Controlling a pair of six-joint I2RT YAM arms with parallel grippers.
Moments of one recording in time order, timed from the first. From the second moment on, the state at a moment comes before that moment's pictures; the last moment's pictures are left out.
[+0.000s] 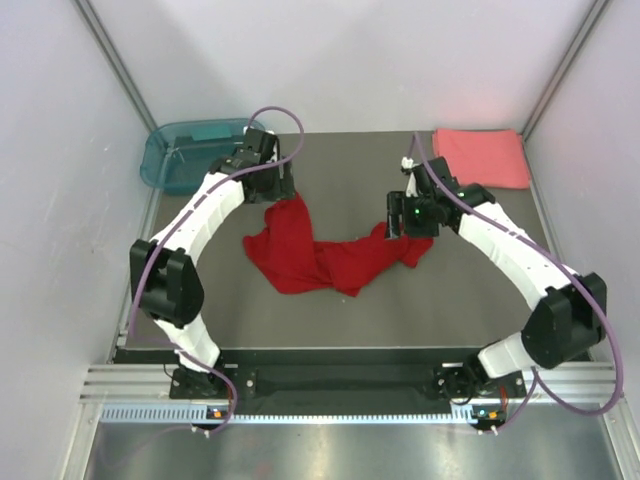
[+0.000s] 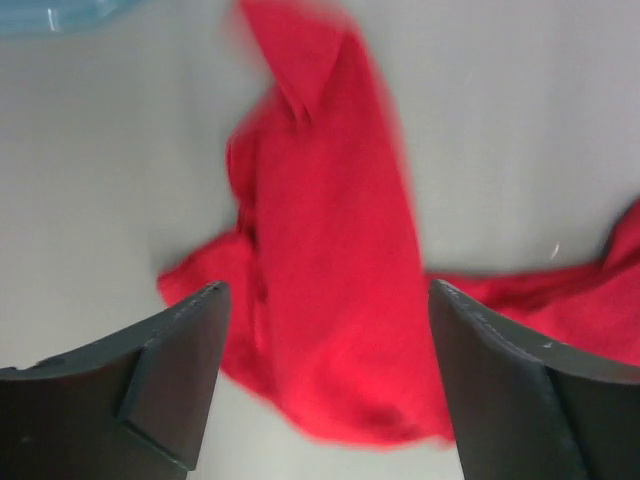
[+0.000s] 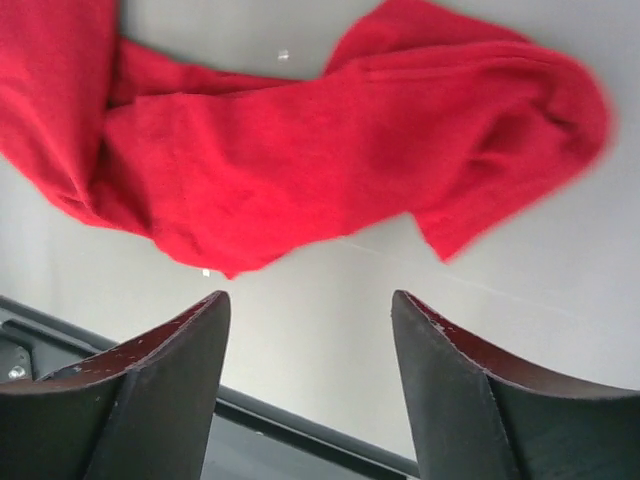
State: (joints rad) left arm -0.34 1.73 1.59 -0.72 -0.12 -0.36; right arm 0.44 1.43 1.27 -0.80 -0.09 0.33
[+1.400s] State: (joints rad) left arm -0.35 0.78 0.88 -0.92 0.13 -0.71; right arm 0.87 1.98 1.49 -0.79 0.11 0.29
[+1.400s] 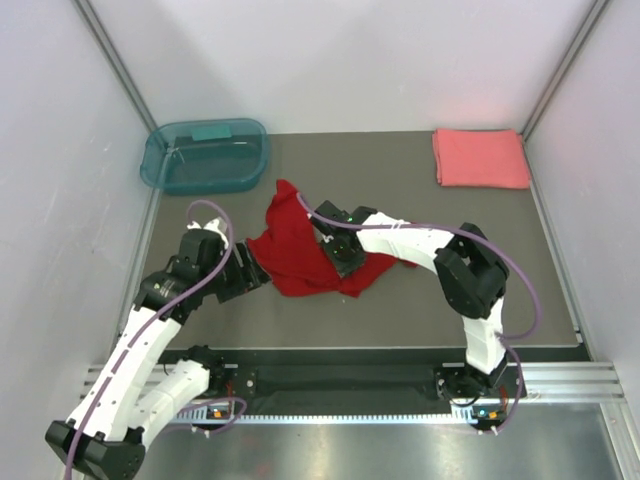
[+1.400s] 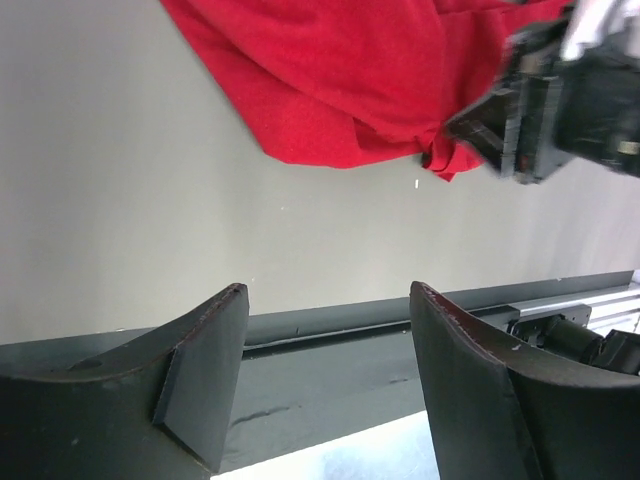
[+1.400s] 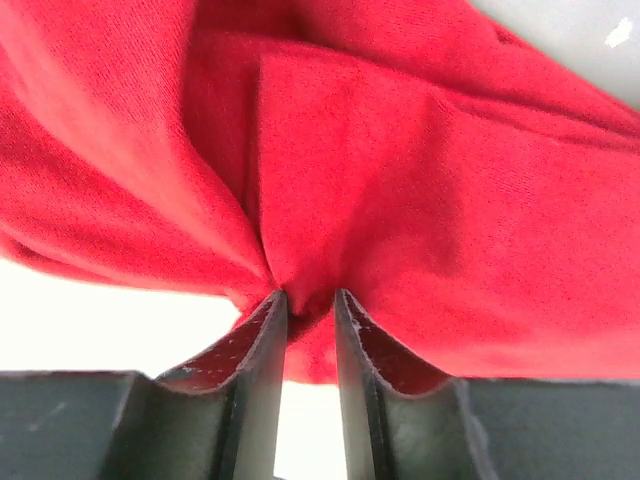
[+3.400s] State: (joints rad) left arm -0.22 1.34 1.13 -0.73 0.09 -0.41; right arm 0.74 1.73 1.39 -0.79 -0.02 0.23
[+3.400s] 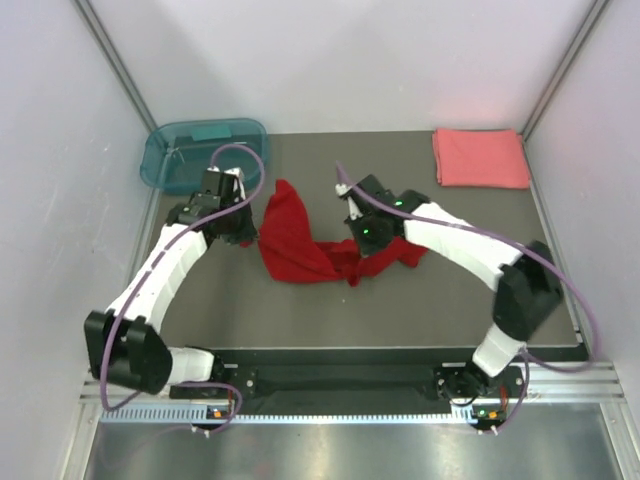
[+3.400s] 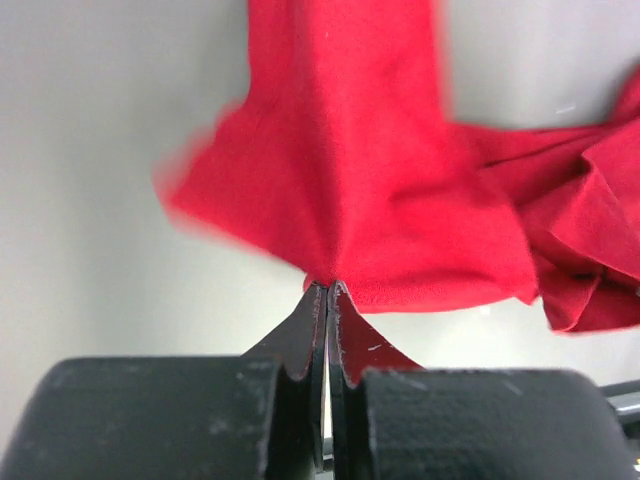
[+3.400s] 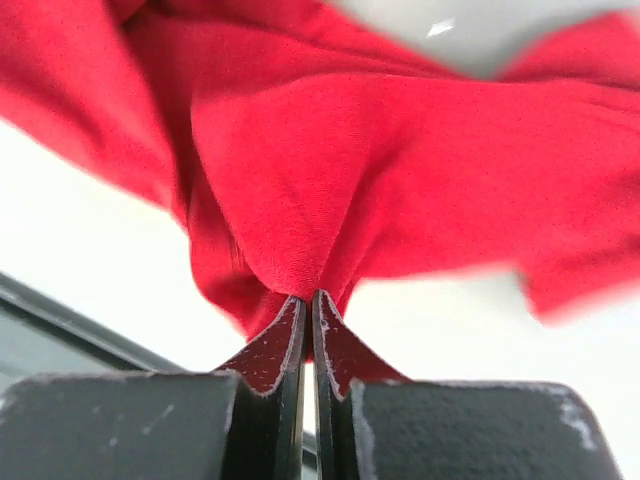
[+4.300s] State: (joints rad) left arm -0.21 1.38 1.83 -0.89 0.10 -0.44; right arm 0.33 1.56 2.30 -1.08 0.11 0.20
